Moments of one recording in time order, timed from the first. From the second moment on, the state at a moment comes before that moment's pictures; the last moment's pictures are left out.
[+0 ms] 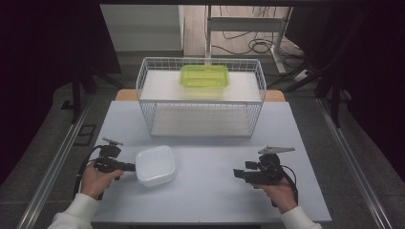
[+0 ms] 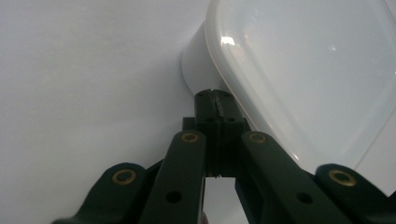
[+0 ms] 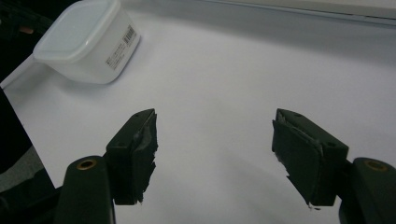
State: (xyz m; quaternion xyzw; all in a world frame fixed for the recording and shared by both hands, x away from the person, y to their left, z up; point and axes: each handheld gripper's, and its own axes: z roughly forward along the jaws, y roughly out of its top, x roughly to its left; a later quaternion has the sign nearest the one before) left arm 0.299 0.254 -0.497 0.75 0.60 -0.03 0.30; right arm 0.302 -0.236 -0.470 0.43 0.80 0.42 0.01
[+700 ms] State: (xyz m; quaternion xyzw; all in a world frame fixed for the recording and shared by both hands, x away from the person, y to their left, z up) left arm 0.321 0.191 -0.497 0.78 0.56 -0.05 0.29; right arm 0.304 -0.245 -0.465 0.44 0.79 0.43 0.02
